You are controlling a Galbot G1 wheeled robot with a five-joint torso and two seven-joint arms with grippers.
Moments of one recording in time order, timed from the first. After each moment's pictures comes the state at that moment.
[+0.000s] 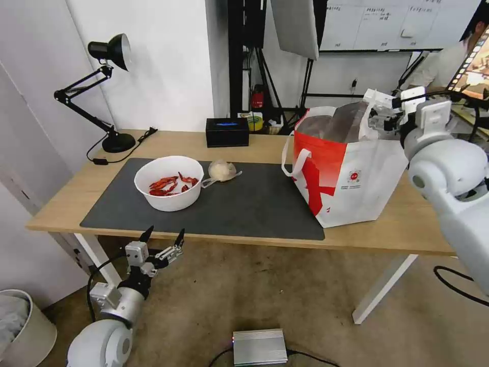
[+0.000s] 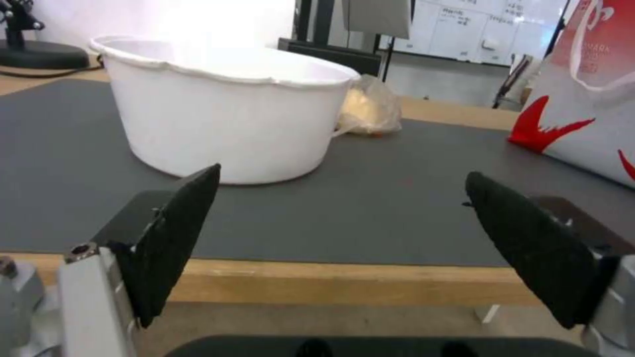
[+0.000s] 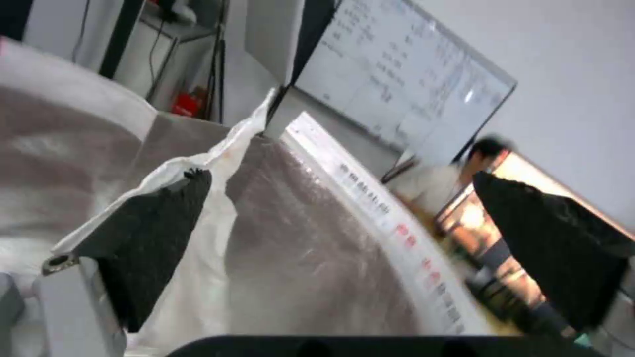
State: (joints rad) left arm 1.53 -1.35 -0.66 -2.05 -0.39 0.05 0.23; right arm -0.54 0.70 0.21 1.89 0.37 -0.70 0.27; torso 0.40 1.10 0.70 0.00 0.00
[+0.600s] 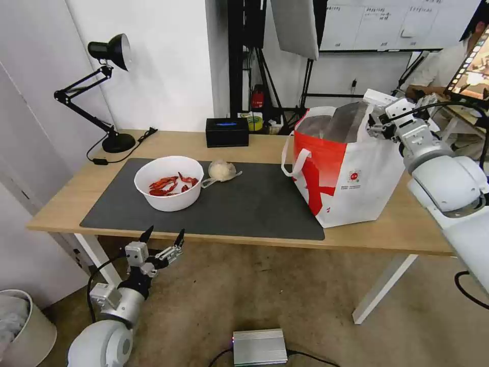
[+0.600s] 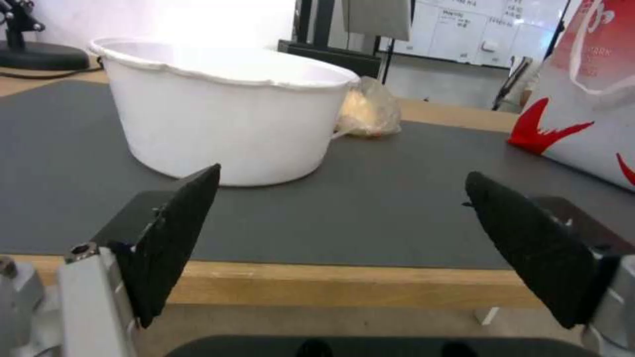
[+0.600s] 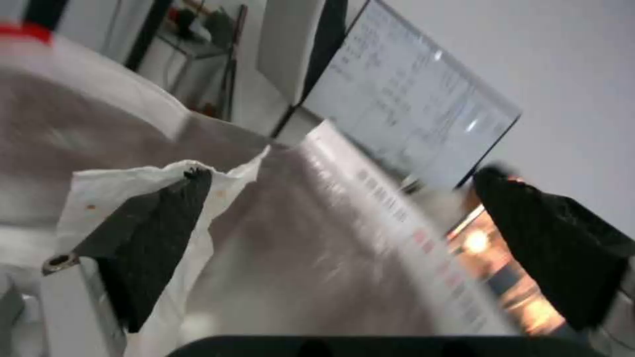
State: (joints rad) left arm 1.53 -1.36 -0.66 -2.05 -0.39 0.04 0.23; right arm -0.62 0.70 0.24 1.90 0.35 -0.61 0.26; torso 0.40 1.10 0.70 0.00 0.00
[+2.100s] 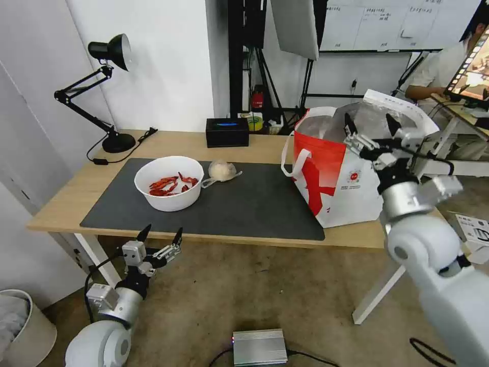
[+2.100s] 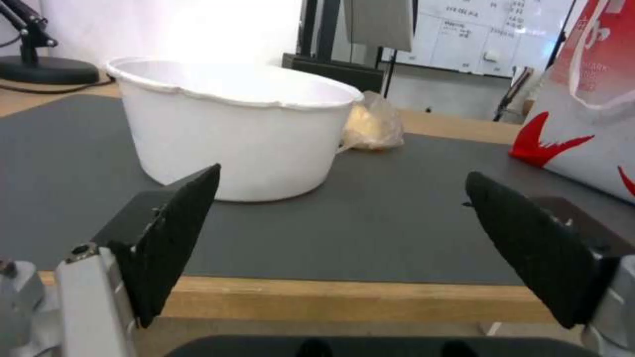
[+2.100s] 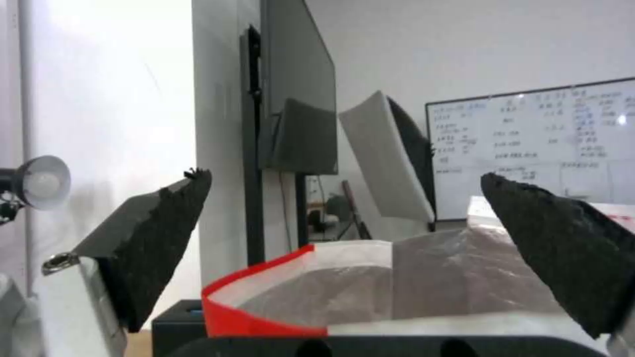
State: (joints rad) left arm 1.54 -1.36 -0.67 -2.06 -0.39 0.03 0.22; right arm -1.07 0.95 0.45 2.12 0.61 0.06 0.25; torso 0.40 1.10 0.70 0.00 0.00
